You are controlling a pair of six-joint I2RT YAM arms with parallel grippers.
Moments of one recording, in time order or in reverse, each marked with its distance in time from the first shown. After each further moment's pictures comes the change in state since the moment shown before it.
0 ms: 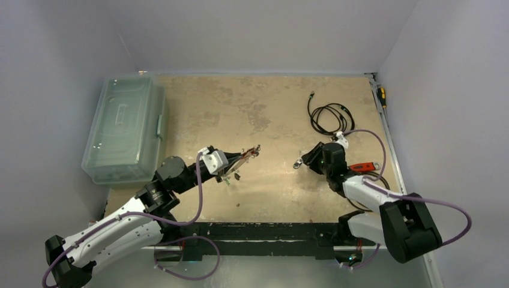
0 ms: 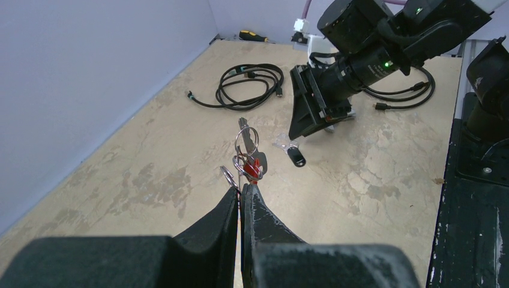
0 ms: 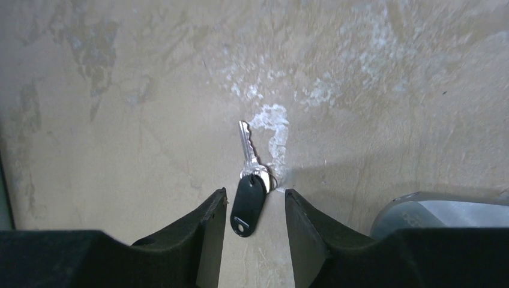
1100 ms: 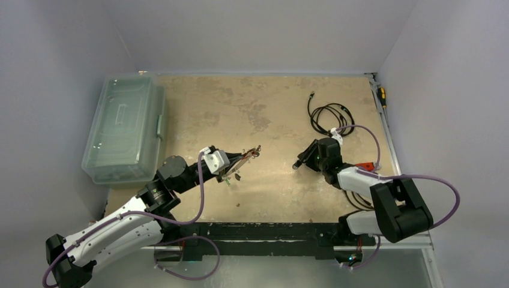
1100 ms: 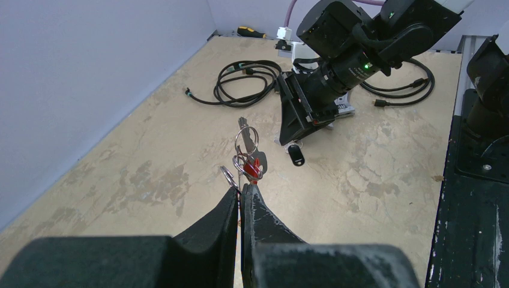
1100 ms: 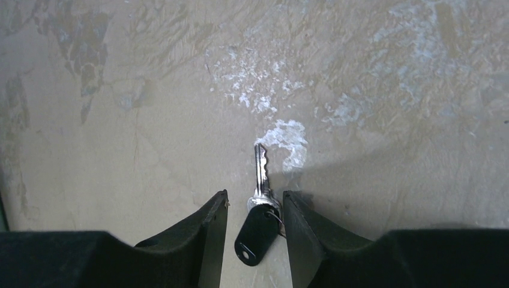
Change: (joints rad) left arm 0.000 0.014 0.000 0.000 0.003 0.000; right arm -0.001 0.142 0.070 0.040 -0.029 -0.012
